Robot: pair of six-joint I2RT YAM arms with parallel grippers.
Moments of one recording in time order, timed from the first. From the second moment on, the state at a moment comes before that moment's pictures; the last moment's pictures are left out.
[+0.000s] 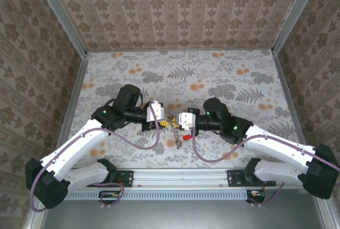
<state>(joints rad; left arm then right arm) -0.70 1.05 0.90 -0.56 0.70 0.72 0.85 1.08 0.74 -0.04 -0.37 -0.63</state>
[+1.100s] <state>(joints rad) -0.72 0.91 0.83 -0.50 0.69 0.75 0.85 1.11 0.76 -0.02 -0.37 -0.54</state>
